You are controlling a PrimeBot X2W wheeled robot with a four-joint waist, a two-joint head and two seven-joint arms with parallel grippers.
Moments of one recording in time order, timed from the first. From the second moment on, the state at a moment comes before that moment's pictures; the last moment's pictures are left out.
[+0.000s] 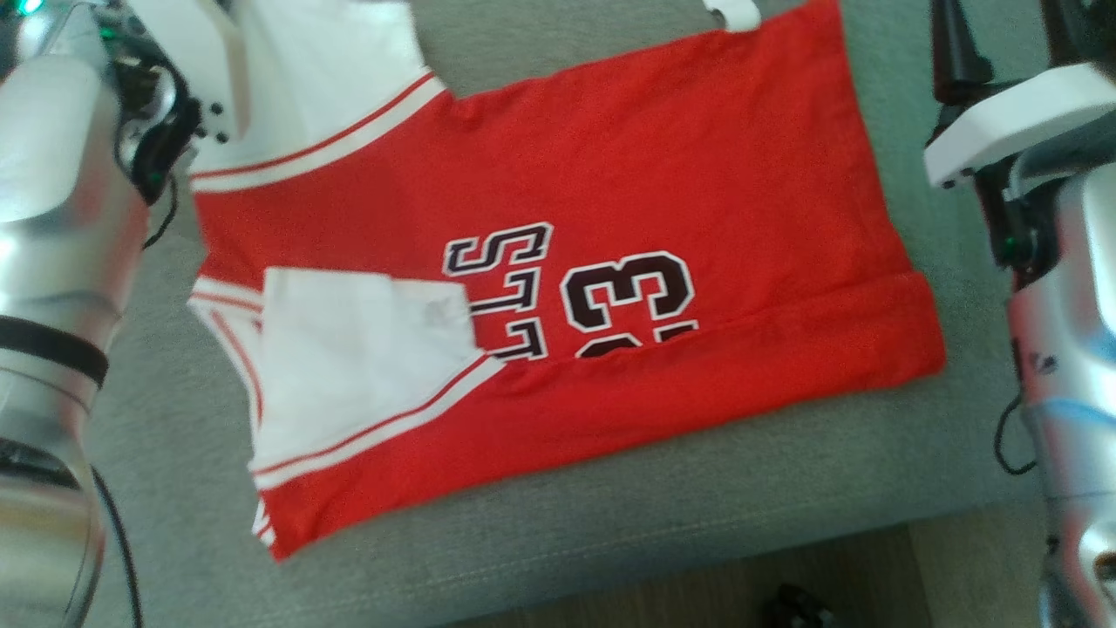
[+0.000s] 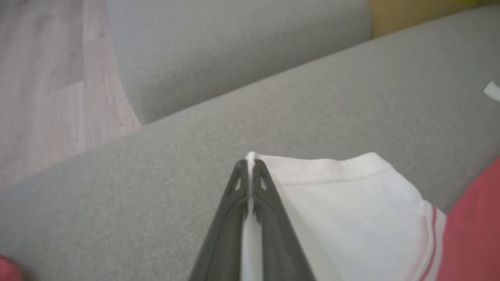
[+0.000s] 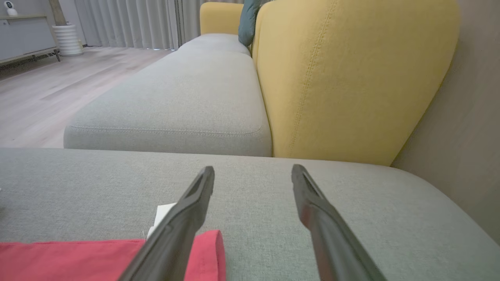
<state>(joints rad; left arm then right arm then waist) -1.19 0.32 -0.70 1.03 -0.53 -0.13 0.14 -0.76 -0.20 0.08 0.48 0.17 0.12 -0.03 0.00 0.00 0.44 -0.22</state>
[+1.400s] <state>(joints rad) -1.10 0.30 -0.76 0.65 -0.56 -0.08 0.04 -1.02 -0.41 0.48 1.03 0.50 0.12 0.19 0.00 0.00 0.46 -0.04</state>
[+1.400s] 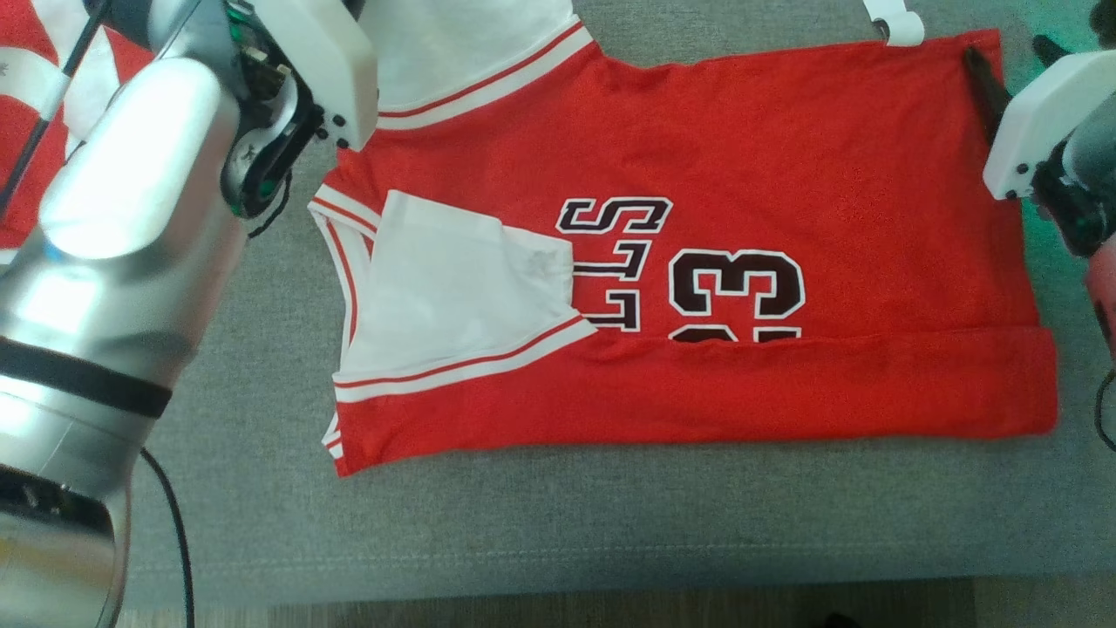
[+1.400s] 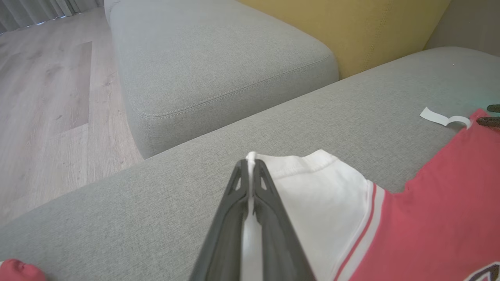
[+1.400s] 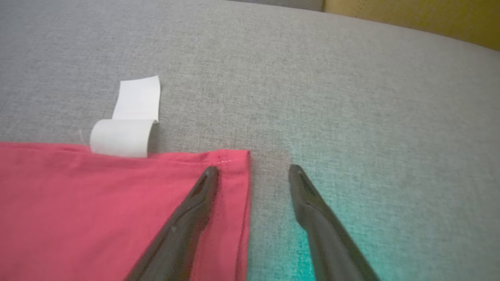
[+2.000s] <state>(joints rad) -1.20 0.31 -0.73 0.76 -0.53 0.02 -0.08 -1.14 -0.41 0.50 1.12 0.50 0.12 -0.07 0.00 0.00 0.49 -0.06</state>
